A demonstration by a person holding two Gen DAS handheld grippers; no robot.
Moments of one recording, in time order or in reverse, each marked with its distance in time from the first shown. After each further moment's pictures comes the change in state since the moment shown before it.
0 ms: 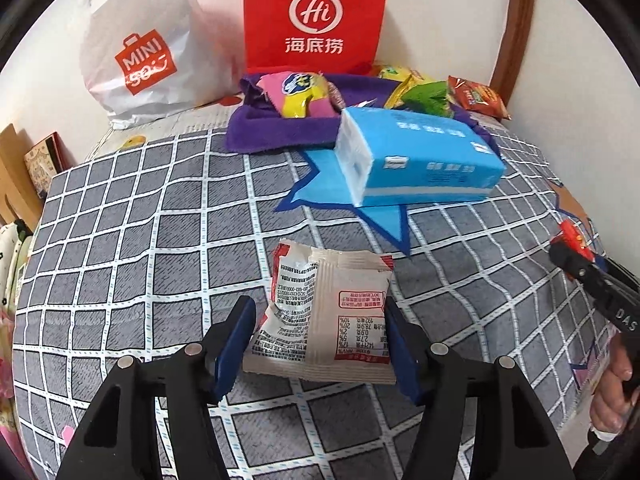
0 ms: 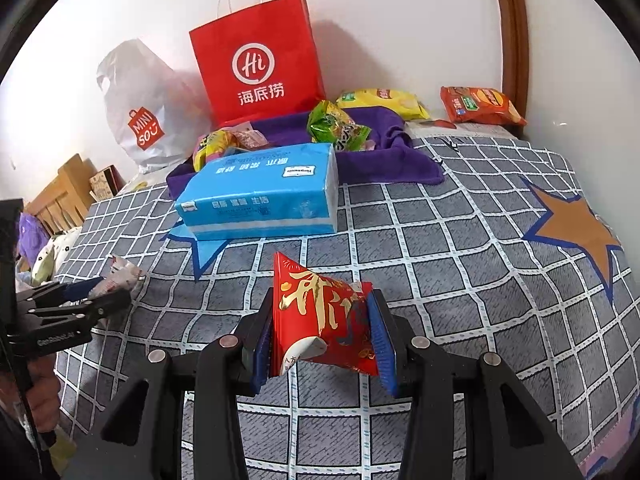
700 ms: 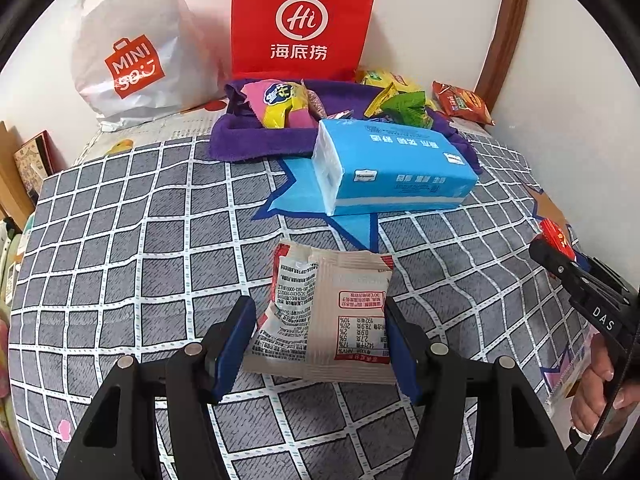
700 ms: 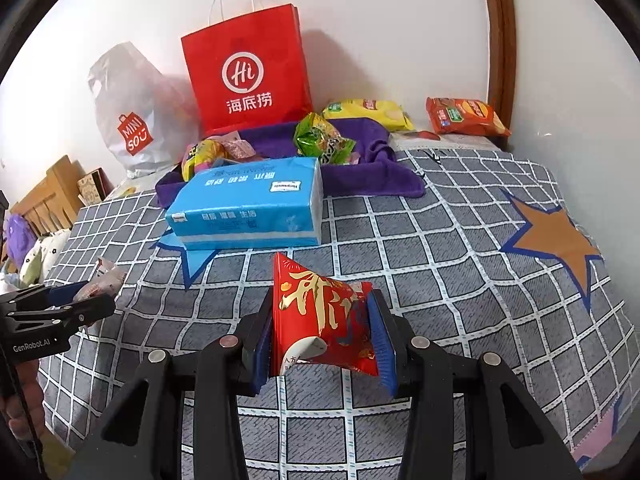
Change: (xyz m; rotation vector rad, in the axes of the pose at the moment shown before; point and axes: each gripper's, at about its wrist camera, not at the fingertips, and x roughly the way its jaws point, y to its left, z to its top) left arm -0.015 -0.008 0.008 -0.012 0.009 -0.064; right arm -0.012 0.001 0.007 -0.011 -0.022 -0.062
